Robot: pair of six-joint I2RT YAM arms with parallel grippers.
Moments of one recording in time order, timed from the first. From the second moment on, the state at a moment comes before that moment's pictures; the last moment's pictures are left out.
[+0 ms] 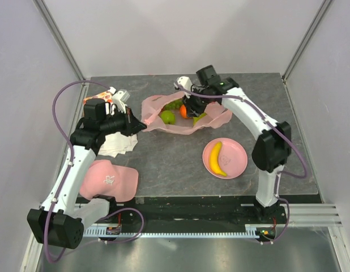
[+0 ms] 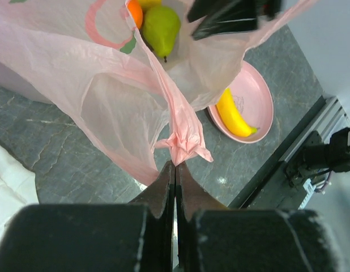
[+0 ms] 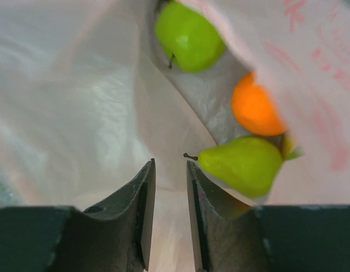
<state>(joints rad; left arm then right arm) -0.15 1.06 1.02 -0.49 0.66 -0.15 0.49 1.92 1.88 -0.87 -0.46 -0.49</state>
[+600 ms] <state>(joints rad) -0.12 0.96 1.00 -0.67 0.69 0.07 0.48 1.83 1.55 -0.92 -0.13 -0.47</state>
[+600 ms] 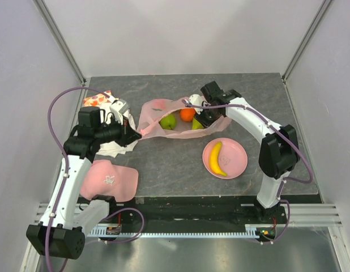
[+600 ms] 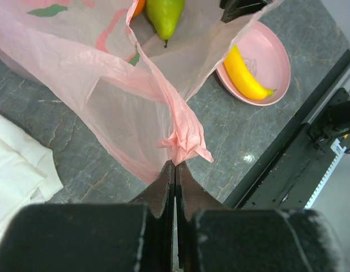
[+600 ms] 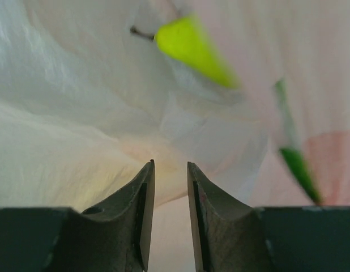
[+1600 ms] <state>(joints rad) -0.09 1.11 0.96 -0.62 0.82 0.06 0.52 2.40 2.17 -0.74 -0.07 -0.21</state>
